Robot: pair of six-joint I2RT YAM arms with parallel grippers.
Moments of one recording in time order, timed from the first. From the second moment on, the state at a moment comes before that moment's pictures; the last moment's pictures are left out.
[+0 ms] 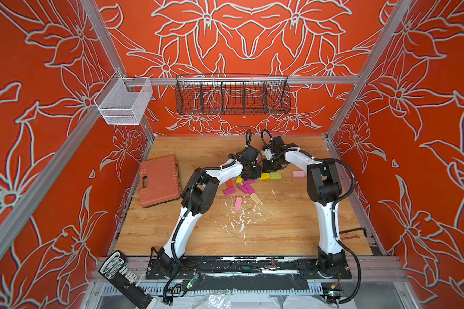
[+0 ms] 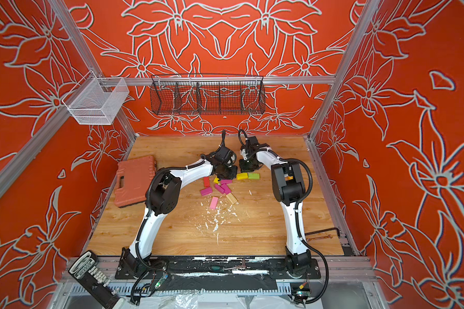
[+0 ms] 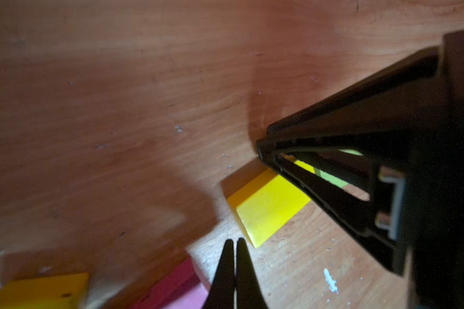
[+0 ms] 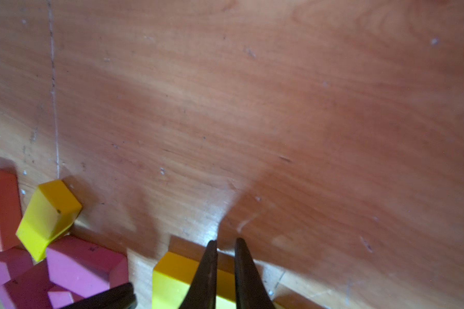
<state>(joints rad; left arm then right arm) -0.59 2.33 1.87 -0.54 0.21 -0.51 0.27 2.27 1.79 -0.76 -0.29 0.08</state>
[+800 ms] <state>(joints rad) -0.59 2.39 1.94 -0.58 0.22 -0.51 0.20 2.09 1.67 -0.73 -0.19 0.12</state>
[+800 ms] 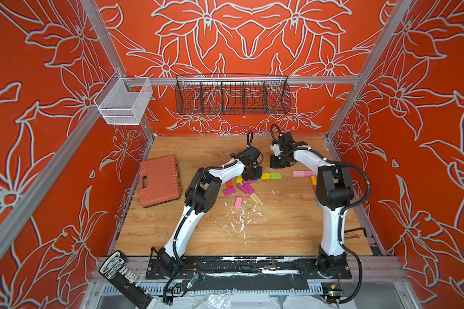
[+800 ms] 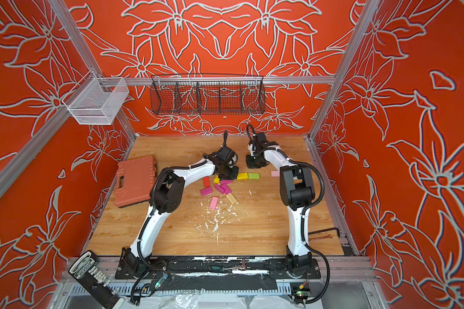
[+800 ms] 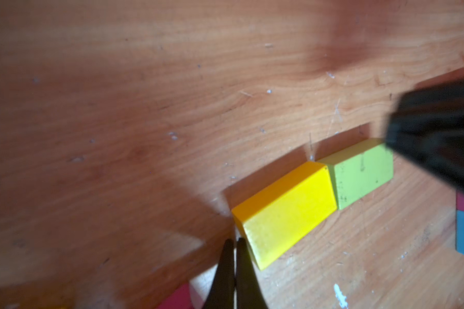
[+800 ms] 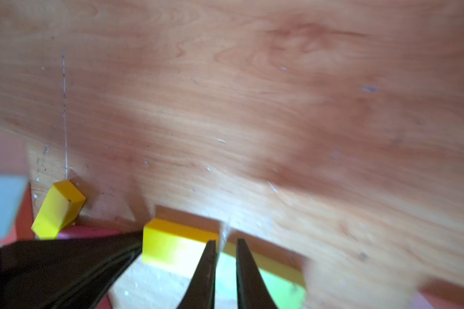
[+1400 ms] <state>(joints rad) -0.59 2.42 2.00 -0.62 0.22 -0.51 0.12 1.96 1.47 -0.70 -0.06 0.16</state>
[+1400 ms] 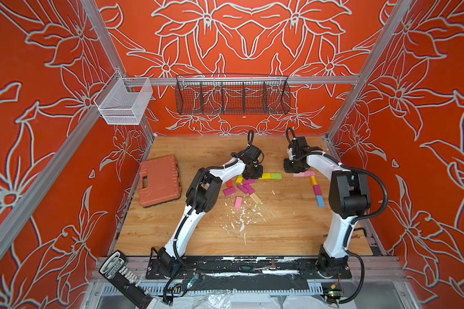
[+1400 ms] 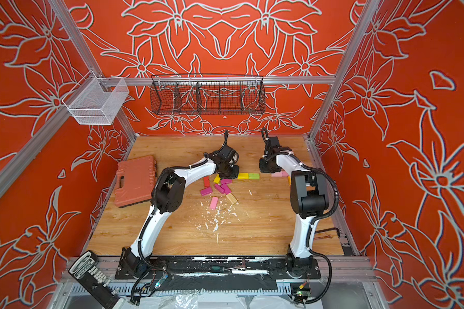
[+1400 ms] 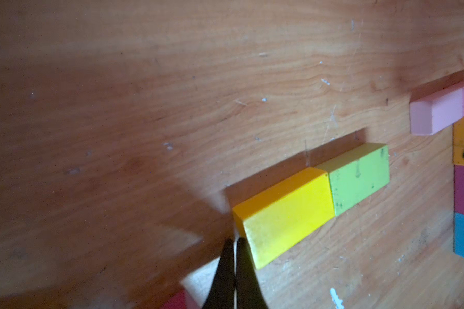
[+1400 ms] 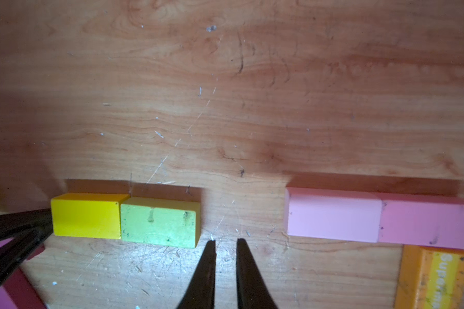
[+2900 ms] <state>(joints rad) -0.58 2.46 2.06 -0.64 0.25 -0.49 0.12 2.09 1.52 -0.71 -0.13 0.16</state>
